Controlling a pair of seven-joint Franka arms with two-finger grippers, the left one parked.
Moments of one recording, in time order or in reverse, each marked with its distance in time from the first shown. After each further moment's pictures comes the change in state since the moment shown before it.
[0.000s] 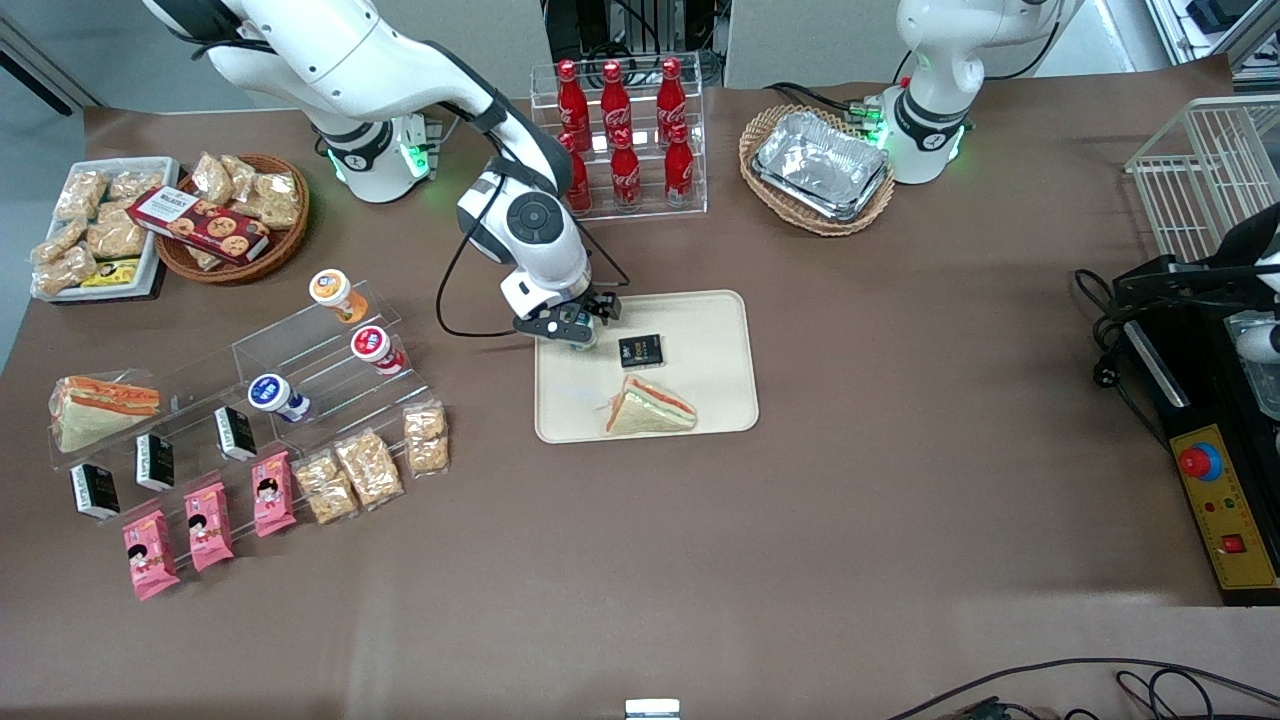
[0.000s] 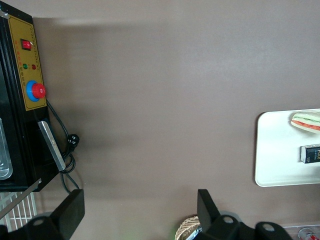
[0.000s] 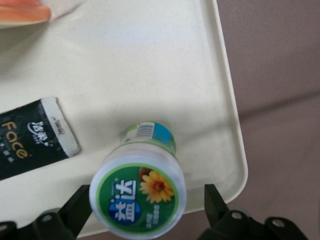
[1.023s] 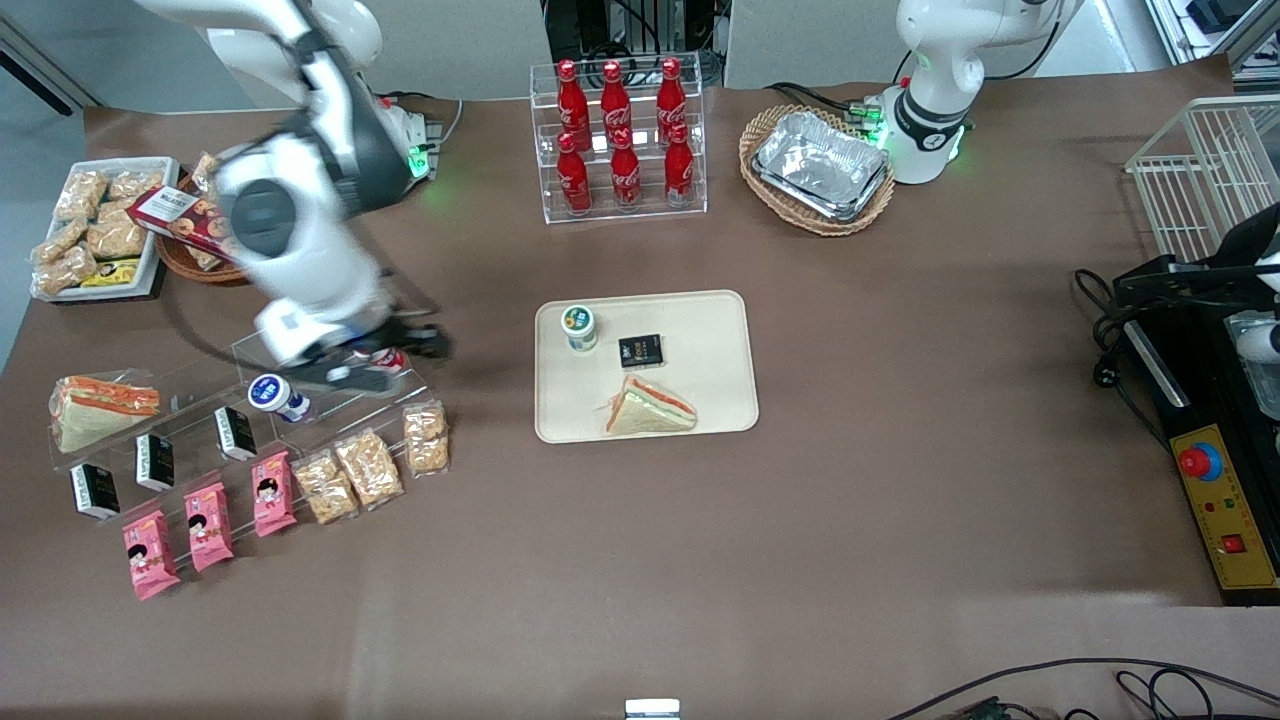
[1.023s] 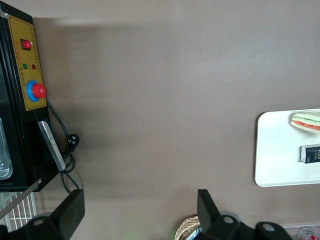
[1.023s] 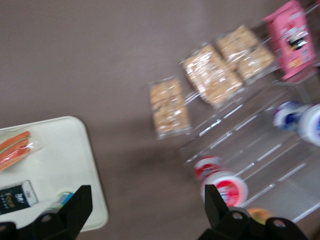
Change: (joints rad) arm -0.459 -0.354 -0.016 0.231 0.113 -0.561 -0.631
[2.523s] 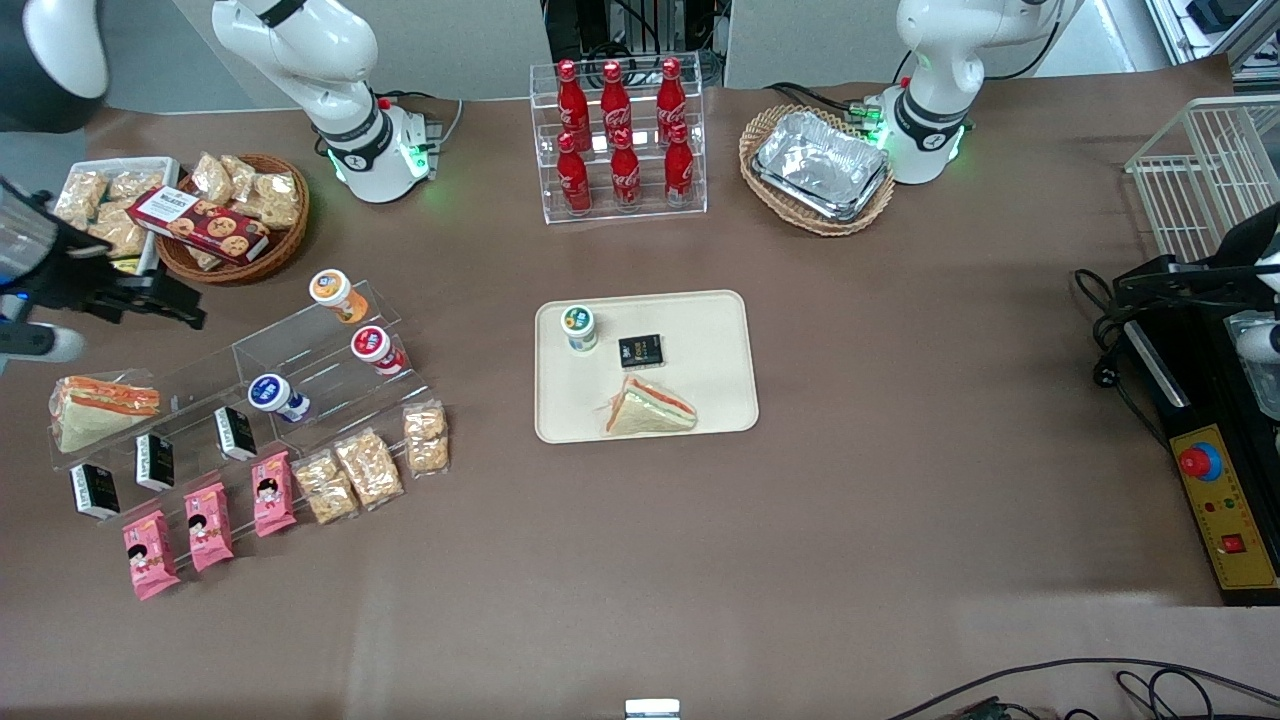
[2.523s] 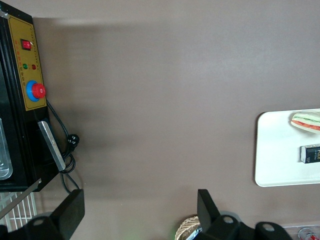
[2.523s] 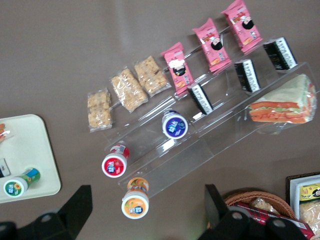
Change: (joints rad) arm -0.210 -0.081 -0.134 0.351 0.022 -0.440 -0.384
